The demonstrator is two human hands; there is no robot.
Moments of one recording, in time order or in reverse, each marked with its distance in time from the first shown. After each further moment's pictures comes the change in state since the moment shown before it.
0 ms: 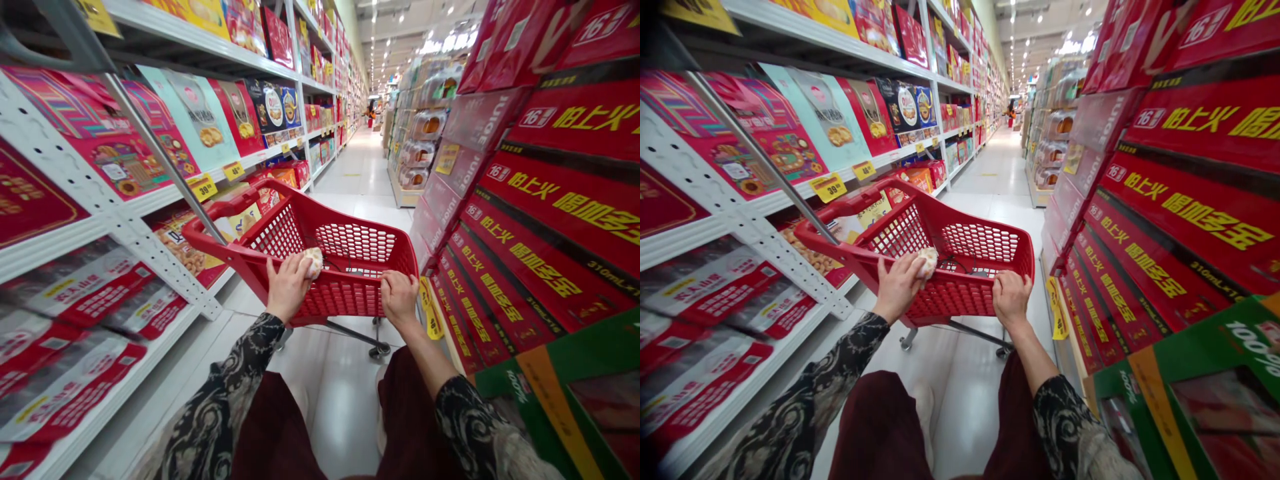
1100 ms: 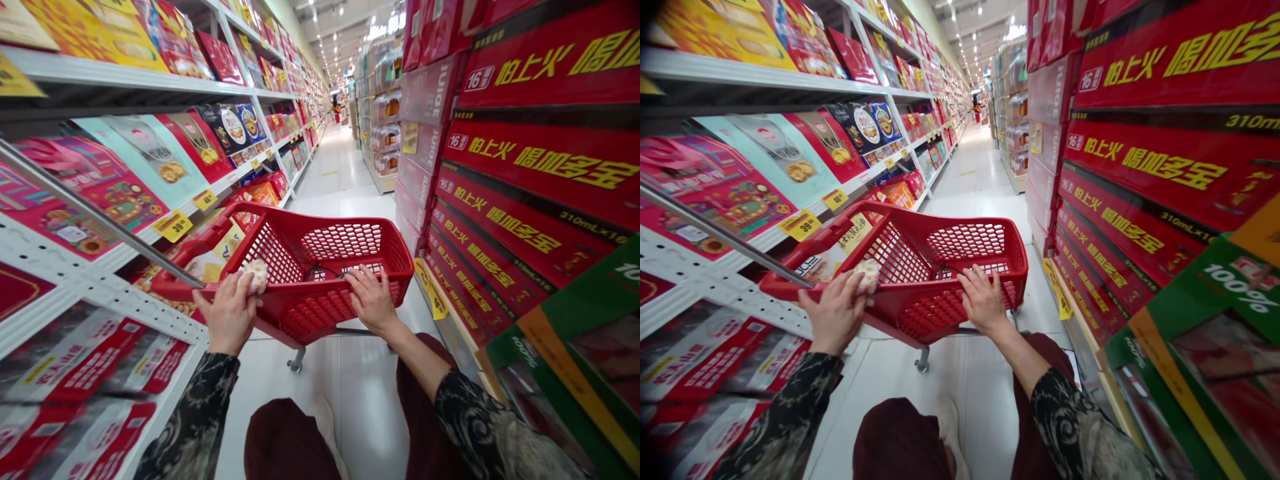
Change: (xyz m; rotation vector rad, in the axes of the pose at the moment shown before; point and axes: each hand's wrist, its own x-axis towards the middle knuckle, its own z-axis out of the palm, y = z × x) left_hand 0.004 -0.048 -0.036 0.148 0.099 -0.075; right_hand -0.012 -0.022 0.006 -0.010 -0.103 -0.173
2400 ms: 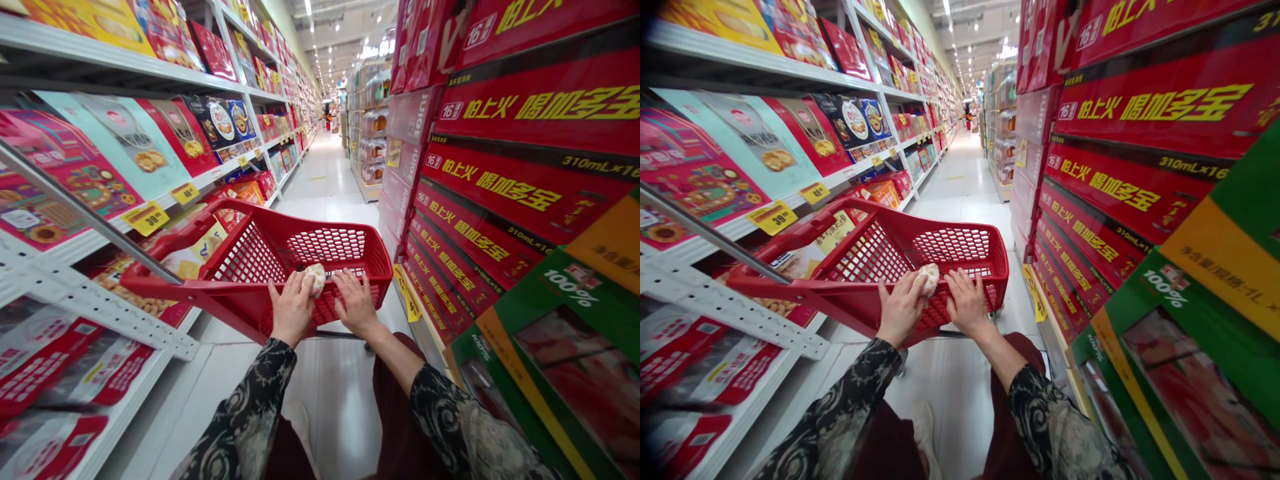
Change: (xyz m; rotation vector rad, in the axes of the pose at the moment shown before) left_hand -0.016 0.115 0.033 -0.216 -0.149 0.206; right_hand -0.005 -0.004 -0.010 -0.001 -0.057 -0.008
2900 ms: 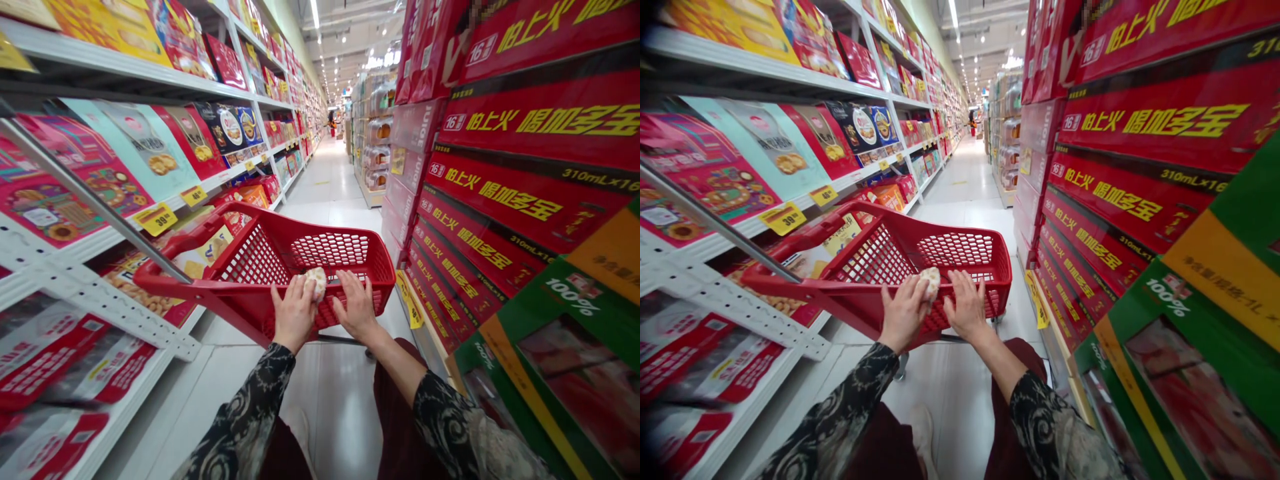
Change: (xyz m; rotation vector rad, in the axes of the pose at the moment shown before) left_hand -0.004 0.000 -0.006 0.018 0.007 -0.033; right_hand 0.011 -0.017 -0.008 0.092 0.046 0.123
